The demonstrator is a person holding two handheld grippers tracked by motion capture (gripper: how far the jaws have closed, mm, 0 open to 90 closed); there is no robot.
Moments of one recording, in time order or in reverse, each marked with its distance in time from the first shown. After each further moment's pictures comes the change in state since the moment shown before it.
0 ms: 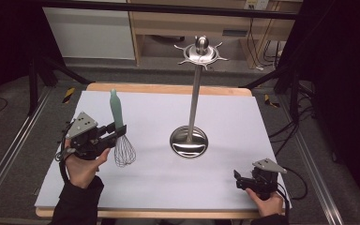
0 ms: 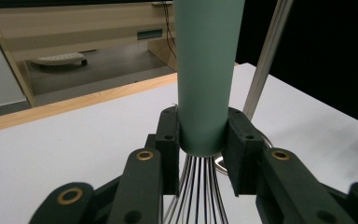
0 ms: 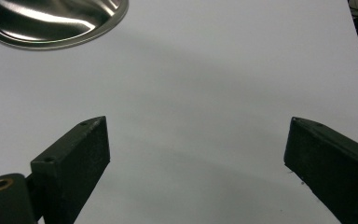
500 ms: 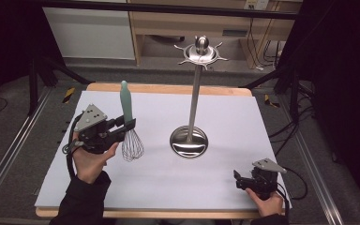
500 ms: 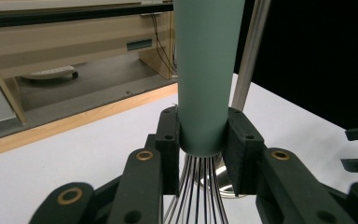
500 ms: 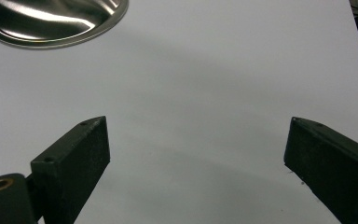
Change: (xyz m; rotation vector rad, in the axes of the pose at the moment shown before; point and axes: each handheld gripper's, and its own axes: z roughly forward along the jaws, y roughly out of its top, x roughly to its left) left arm -0.019 0.027 0.009 -0.020 -0.037 0.042; right arm 0.000 0.000 0.001 0.004 0.001 -0.001
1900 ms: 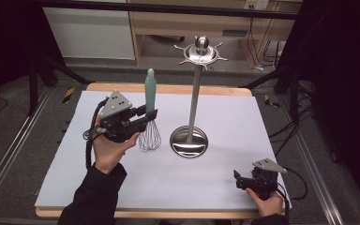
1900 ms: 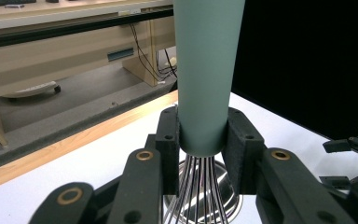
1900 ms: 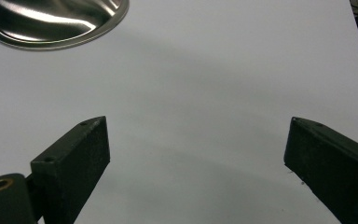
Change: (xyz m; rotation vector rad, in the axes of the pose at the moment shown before) left arm -0.012 0.051 0.030 0.001 -0.043 0.370; right arm 0.000 0.000 -0.001 0.000 0.002 0.003
